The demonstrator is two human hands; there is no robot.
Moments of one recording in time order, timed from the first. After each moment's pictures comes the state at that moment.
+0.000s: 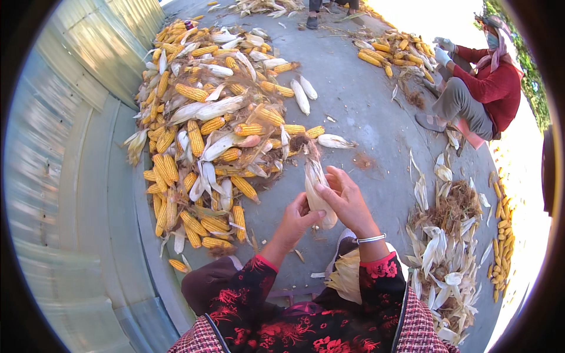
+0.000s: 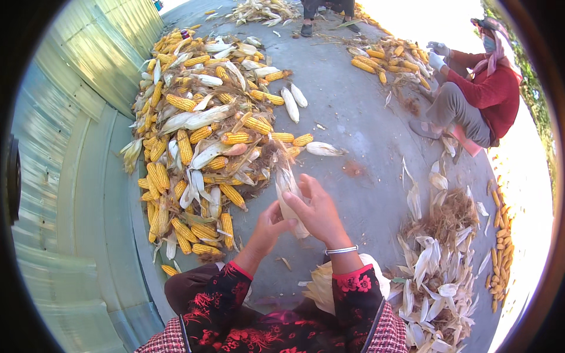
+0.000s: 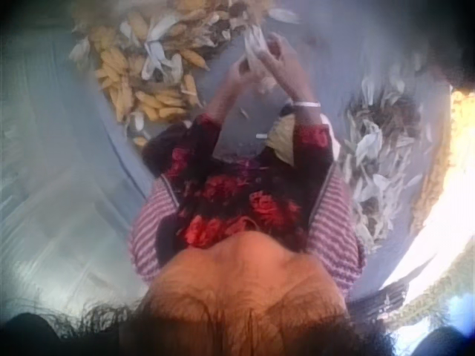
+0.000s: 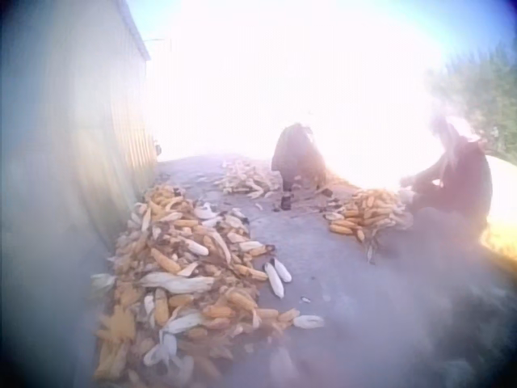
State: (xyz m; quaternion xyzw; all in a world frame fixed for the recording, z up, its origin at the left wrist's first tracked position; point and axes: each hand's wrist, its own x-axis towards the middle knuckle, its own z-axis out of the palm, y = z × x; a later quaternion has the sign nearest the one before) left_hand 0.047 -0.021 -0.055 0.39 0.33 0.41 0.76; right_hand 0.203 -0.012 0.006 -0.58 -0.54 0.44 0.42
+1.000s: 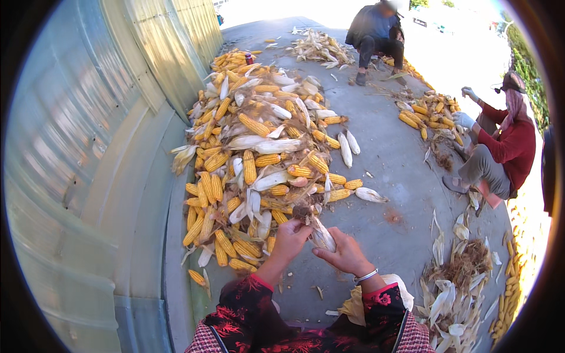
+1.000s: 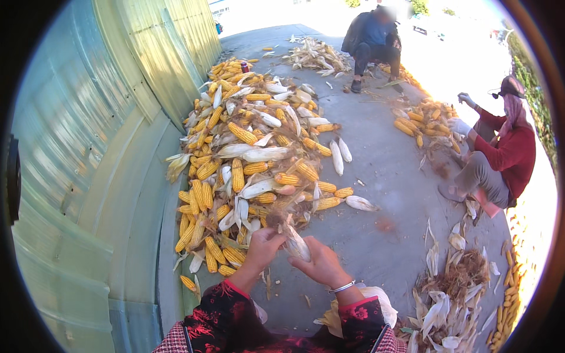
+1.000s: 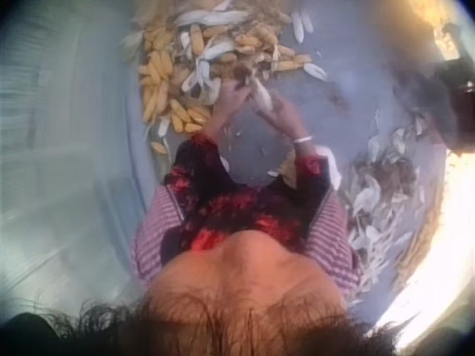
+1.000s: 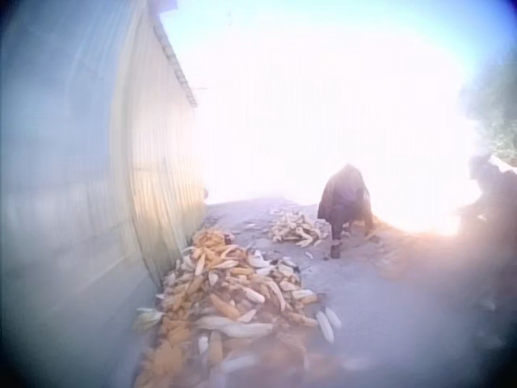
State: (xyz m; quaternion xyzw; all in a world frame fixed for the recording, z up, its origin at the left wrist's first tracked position) left_hand -0.056 -0.017 -0.004 0.44 0.52 0.48 0.56; right_hand 0.134 -0.029 0.014 -0.49 -0.73 0.40 0.25
